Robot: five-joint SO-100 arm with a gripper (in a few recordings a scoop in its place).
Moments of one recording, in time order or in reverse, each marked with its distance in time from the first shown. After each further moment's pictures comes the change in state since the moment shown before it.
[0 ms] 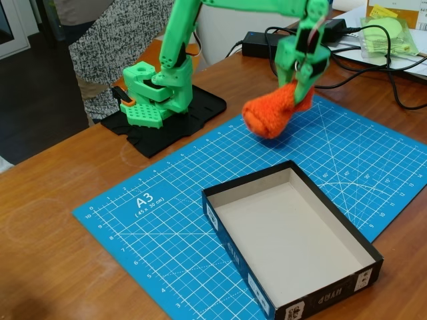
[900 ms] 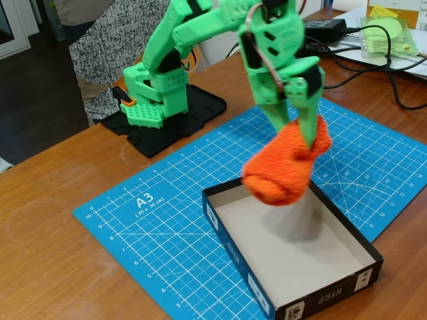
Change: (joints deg) arm 27.6 -30.0 -52.0 0.6 -54.8
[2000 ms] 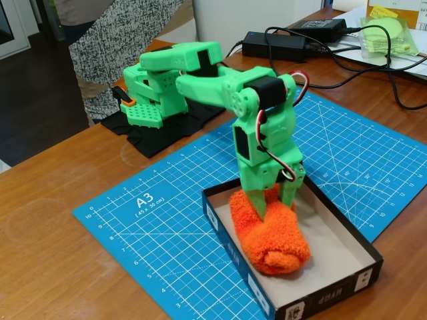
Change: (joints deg) arm 8.4 -30.4 -19.7 0.0 -39.5
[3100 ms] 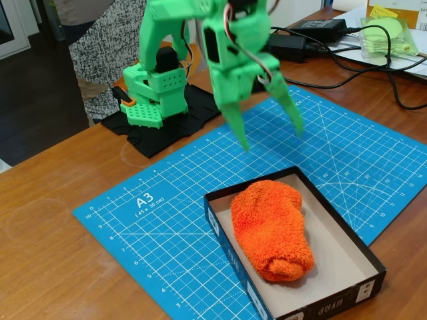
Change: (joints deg) arm -1.0 60.8 58.6 0.0 -6.8
